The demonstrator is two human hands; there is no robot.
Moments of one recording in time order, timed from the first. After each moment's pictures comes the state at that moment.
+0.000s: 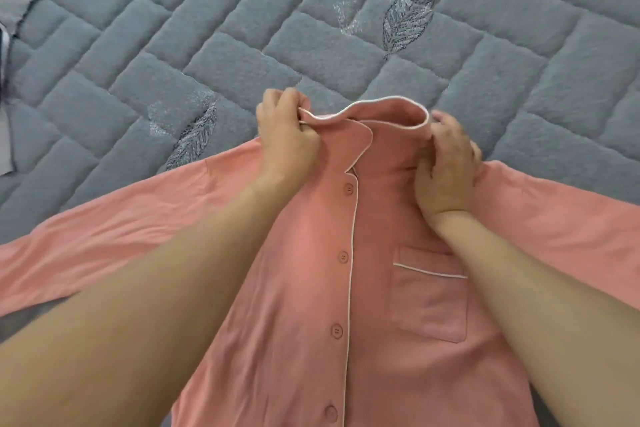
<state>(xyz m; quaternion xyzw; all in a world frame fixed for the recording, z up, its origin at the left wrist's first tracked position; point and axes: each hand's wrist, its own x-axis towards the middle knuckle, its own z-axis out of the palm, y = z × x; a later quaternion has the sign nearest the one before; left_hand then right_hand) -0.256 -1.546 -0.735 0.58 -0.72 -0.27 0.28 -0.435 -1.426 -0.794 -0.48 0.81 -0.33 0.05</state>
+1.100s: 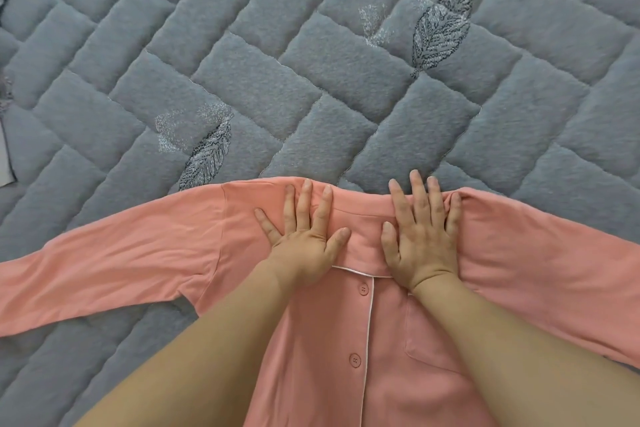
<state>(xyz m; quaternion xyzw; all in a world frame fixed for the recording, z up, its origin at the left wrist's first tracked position) -0.190 -1.491 -0.808 0.53 -0.78 -0.28 -0.21 -0.375 -1.413 -0.813 -0.58 0.81 -0.04 0.10</state>
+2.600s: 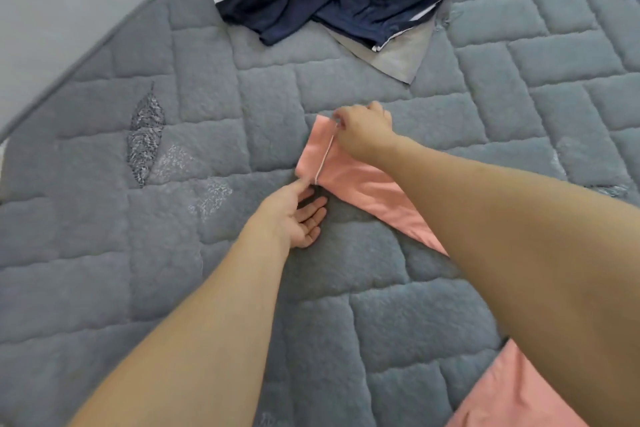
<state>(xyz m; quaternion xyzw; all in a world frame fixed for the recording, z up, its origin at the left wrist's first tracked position) 0.320 -1.478 -0.757 0.62 0.18 -0.68 0.35 0.230 -1.628 -0.749 -0.85 0.48 0.08 0.20</state>
